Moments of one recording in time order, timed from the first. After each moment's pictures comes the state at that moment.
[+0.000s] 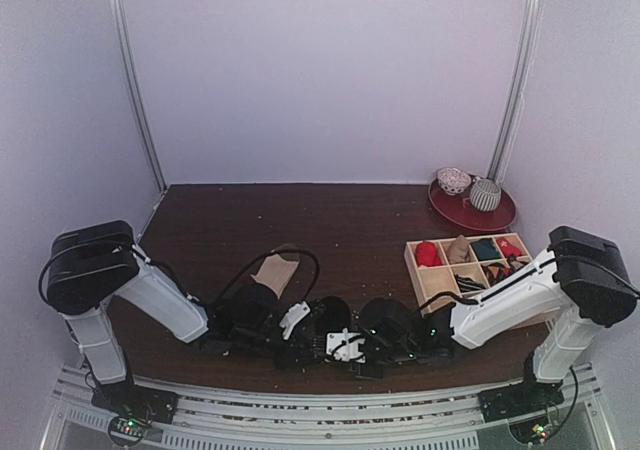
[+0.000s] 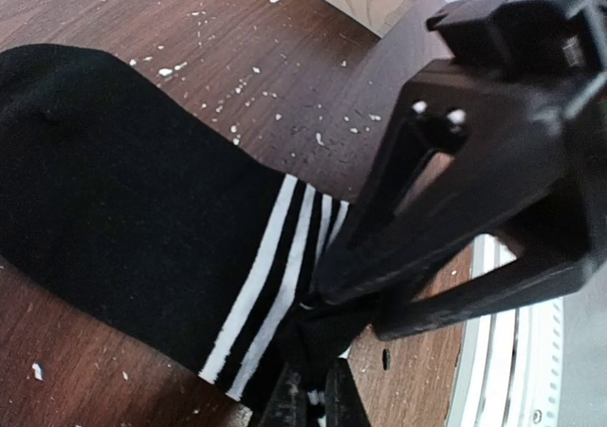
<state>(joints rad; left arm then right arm) -1.07 1.82 0.57 0.59 0.42 -0.32 1.23 1.68 0.68 0.23 0.00 -0.36</state>
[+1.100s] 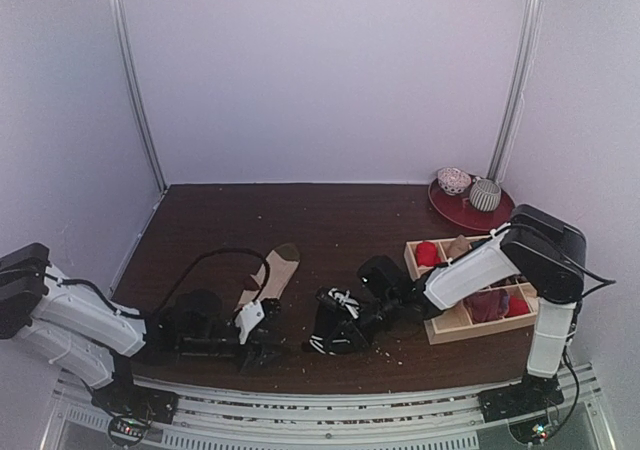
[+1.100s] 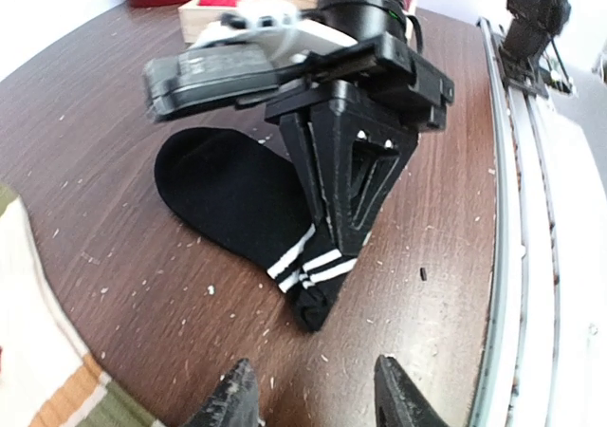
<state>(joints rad) -1.10 1.34 0.27 0.59 0.13 -0.01 0.93 1.92 0.86 0.17 -0.68 0.23</state>
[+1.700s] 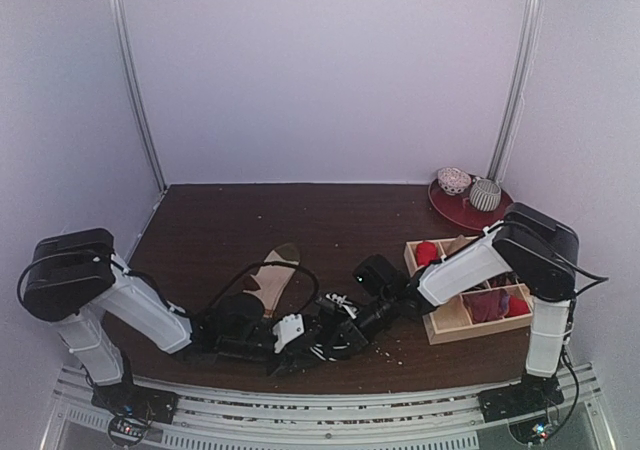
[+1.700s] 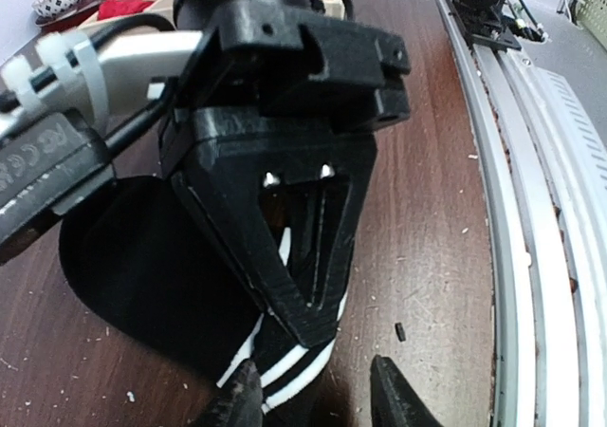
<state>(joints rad) -1.14 1.69 0.46 0.71 0.23 0.13 0.91 1.96 0.92 0.07 -0.80 0.29</state>
